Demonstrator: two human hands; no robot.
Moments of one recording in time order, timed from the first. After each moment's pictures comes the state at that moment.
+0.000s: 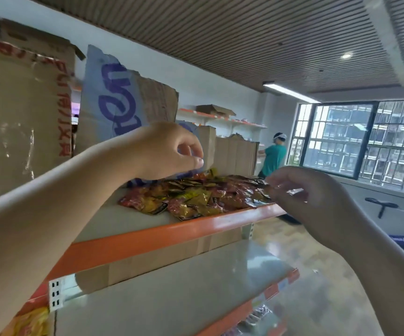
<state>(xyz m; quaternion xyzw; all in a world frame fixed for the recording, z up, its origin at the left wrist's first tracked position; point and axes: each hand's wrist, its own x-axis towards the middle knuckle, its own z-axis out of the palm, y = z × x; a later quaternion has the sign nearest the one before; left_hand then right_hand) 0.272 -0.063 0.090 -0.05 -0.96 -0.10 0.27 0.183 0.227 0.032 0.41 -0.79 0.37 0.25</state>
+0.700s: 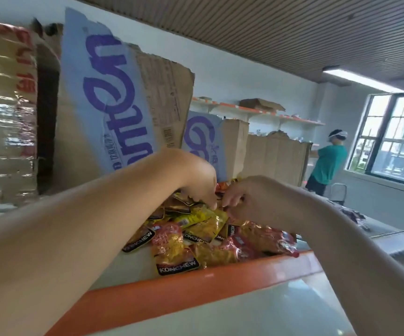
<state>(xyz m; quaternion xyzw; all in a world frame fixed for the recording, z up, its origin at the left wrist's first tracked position) 0.046 -0.084 0.072 0.14 -0.99 0.07 -0.06 -0.050 0.066 0.038 0.57 -0.81 0.09 0.05</state>
